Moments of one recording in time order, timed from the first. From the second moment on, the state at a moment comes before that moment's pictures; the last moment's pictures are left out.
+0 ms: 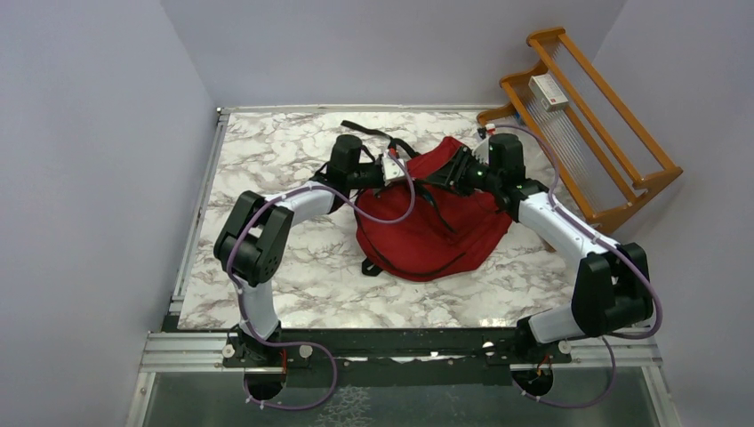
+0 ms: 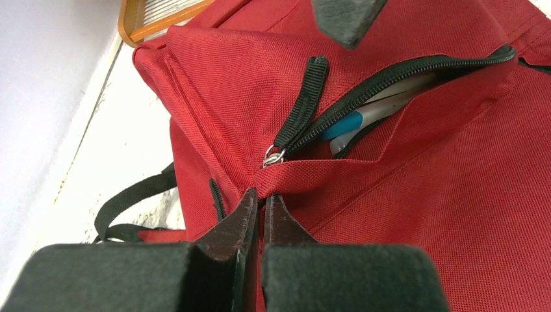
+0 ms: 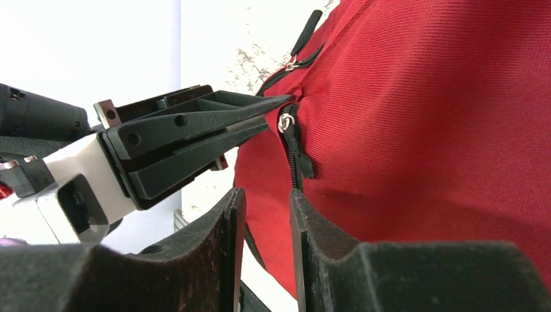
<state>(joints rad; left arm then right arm) -0.49 1.87 1.15 0.35 0.80 0.63 0.29 1.44 0.98 -0.05 -0.48 0.77</state>
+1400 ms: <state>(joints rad) -0.55 1.85 1.15 0.35 0.78 0.68 0.29 1.53 0.97 -0.04 -0.38 0.96</state>
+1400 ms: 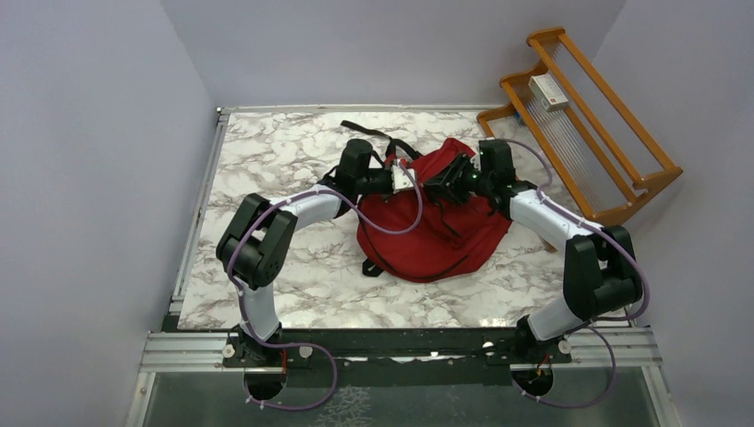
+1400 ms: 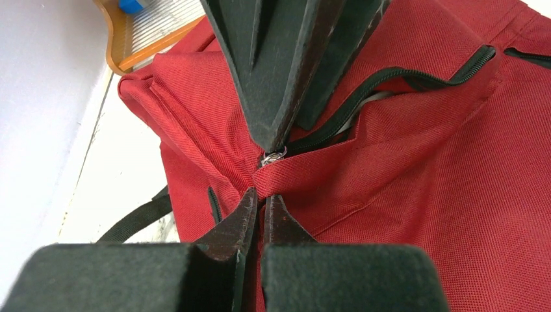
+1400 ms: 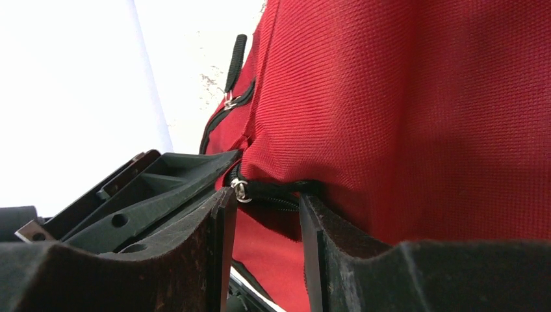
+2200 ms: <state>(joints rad) -0.57 1.85 1.15 0.29 0.78 0.76 0.30 1.59 1.00 0.00 -0.36 0.94</state>
